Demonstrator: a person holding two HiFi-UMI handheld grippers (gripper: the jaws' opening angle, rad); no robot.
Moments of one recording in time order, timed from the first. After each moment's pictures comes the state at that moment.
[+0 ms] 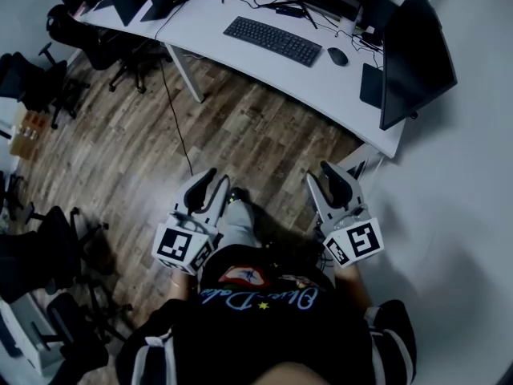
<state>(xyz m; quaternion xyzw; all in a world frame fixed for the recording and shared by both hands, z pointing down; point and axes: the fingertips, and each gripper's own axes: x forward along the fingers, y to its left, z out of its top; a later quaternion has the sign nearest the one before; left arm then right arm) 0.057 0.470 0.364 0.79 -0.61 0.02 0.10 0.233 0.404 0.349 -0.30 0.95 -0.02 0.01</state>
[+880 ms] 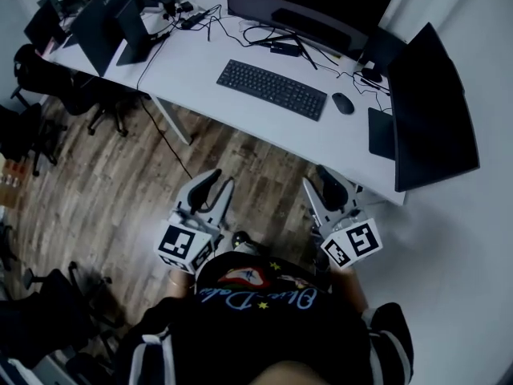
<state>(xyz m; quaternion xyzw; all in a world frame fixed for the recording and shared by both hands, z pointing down) -0.065 0.259 0.356 0.84 -0.53 0.02 0.09 0.102 0.221 0.331 -0.35 0.93 -0.04 0.02</state>
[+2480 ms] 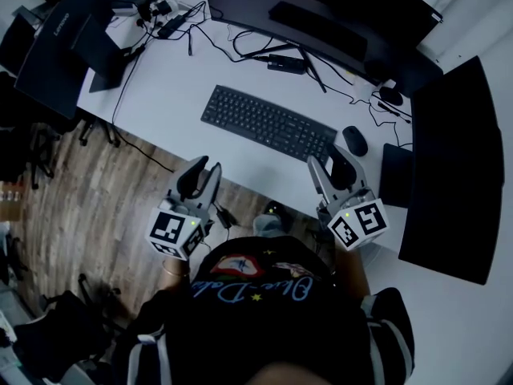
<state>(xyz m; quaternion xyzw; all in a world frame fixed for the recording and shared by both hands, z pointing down) -0.118 0.000 0.404 0.82 -0.55 0.06 0.13 0.092 -0.057 0.374 -0.38 0.92 -0.09 0.01</state>
